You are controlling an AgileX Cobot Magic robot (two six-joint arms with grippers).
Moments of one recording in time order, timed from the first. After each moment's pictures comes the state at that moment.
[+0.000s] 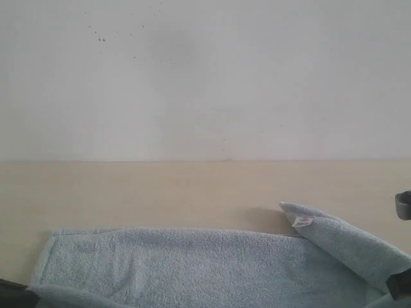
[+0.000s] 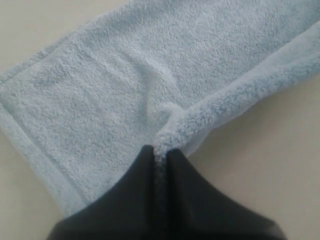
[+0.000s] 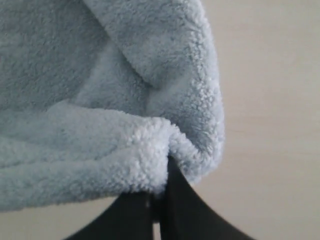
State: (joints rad) left arm -0.24 0.99 -0.38 -0.79 0.36 1.08; right arm 0.13 1.36 -0.69 -0.12 0.71 0.09
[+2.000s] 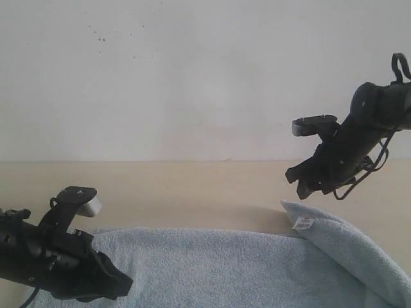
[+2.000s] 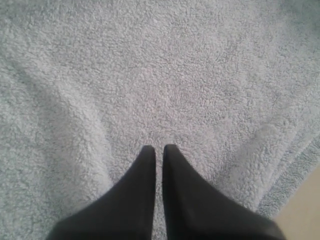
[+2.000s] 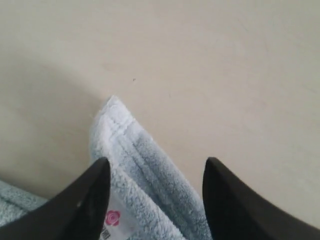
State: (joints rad) left arm -0.29 1.65 -0.71 -1.26 0.53 1.33; right arm 0.14 2.15 -1.66 0.21 0.76 -0.34
